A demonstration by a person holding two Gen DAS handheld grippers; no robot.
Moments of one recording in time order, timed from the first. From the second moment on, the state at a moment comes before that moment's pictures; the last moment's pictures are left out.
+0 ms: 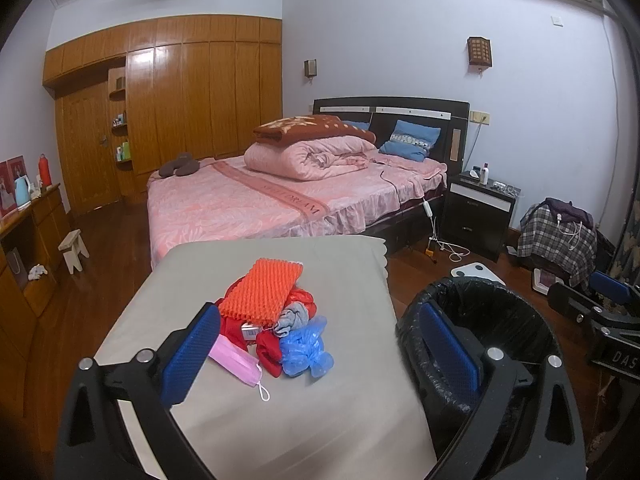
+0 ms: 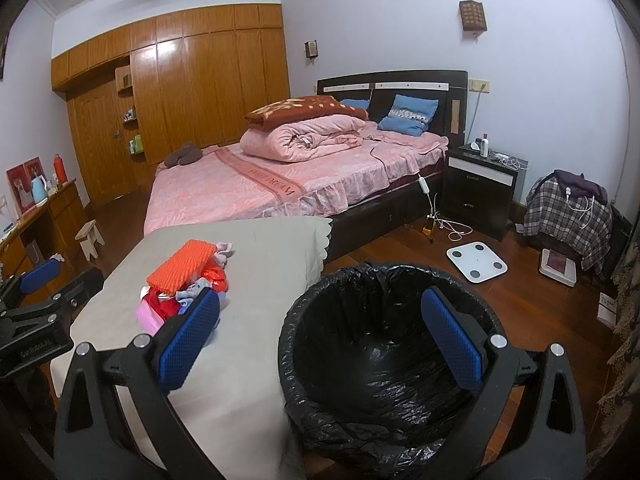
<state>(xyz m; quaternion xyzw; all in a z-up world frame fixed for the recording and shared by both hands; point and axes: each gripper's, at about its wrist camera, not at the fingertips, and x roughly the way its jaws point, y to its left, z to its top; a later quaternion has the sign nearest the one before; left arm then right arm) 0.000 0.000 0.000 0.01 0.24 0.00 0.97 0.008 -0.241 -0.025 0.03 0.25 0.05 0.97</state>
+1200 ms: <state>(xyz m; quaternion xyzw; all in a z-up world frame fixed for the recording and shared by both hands) 0.001 0.006 -0.013 0.00 0.25 0.00 0.97 0.016 -0.221 -0.030 0.01 0.24 0.06 0.97</state>
